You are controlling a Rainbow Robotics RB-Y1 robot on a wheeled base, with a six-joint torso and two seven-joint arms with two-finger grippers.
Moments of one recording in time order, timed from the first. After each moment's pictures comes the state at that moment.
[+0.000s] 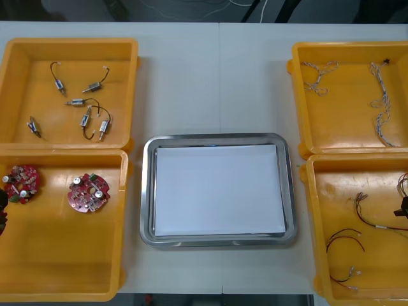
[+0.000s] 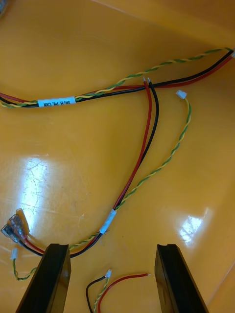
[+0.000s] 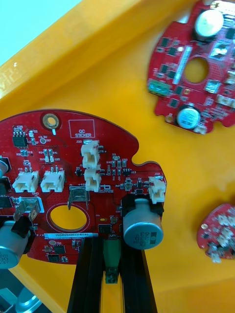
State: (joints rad) right arm 0.10 -0.44 -0.45 -2.09 -0.55 1.72 0.49; left arm 0.13 0.84 0.31 -2.20 0.87 1.81 -0.26
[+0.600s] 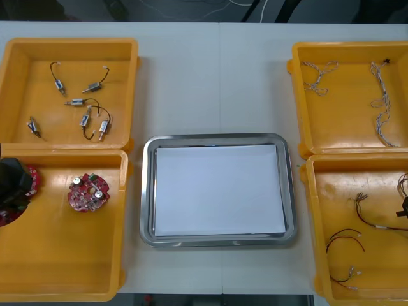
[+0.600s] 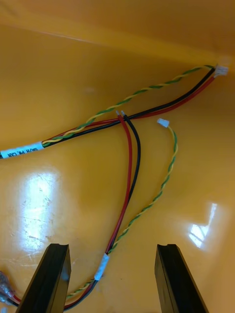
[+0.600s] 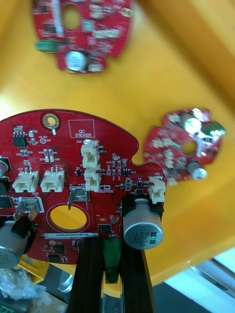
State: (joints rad) right arm 0.06 -0.44 -0.45 -1.96 -0.49 1.67 0.43; left arm -0.09 0.96 0.16 -2.28 1.06 1.91 -0.27
